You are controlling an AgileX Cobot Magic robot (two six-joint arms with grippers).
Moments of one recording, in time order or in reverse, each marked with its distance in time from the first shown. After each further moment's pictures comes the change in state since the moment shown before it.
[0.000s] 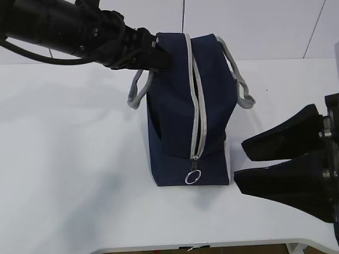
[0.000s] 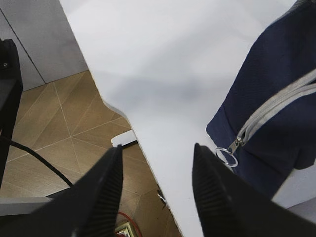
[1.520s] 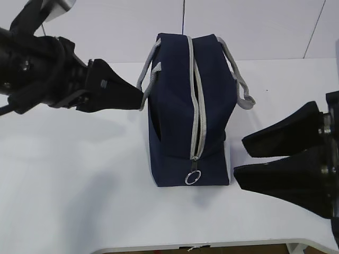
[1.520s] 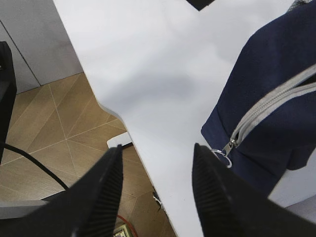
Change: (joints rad) left arm -0.022 -0.330 0.315 0.126 0.037 -0.149; right arm 0.000 0.000 0.000 -0.002 -0.018 0.000
